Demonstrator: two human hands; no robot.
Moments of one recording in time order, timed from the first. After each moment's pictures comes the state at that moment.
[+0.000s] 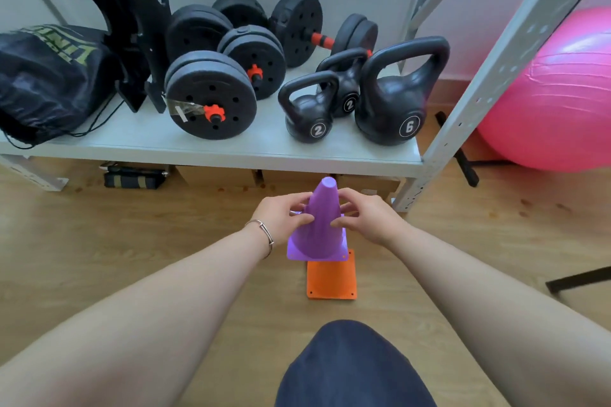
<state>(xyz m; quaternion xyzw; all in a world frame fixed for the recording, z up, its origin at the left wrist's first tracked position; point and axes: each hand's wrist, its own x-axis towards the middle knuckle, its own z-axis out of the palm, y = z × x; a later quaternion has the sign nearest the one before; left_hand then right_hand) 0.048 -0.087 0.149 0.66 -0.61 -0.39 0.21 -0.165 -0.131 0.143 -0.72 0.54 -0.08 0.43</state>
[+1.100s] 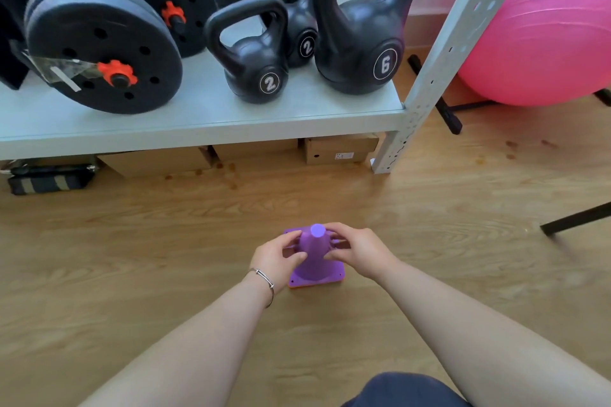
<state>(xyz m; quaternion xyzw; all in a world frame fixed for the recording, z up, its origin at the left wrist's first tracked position) -0.001 -0.059 -0.028 0.68 -0.49 -0.51 0.20 -0.208 -0.084 -0.027 -0.62 0.59 -0.11 0.50</state>
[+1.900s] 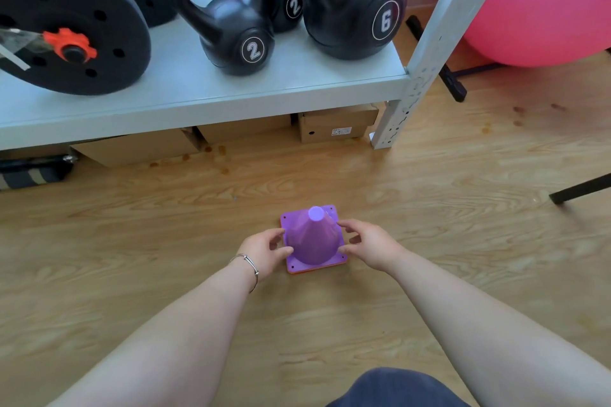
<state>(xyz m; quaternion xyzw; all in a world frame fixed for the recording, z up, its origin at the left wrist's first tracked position) 0.028 -0.071 -0.075 0.69 -0.53 -0.50 0.04 -0.224 -0.074 -0.075 -0.57 0.66 -0.03 0.50</state>
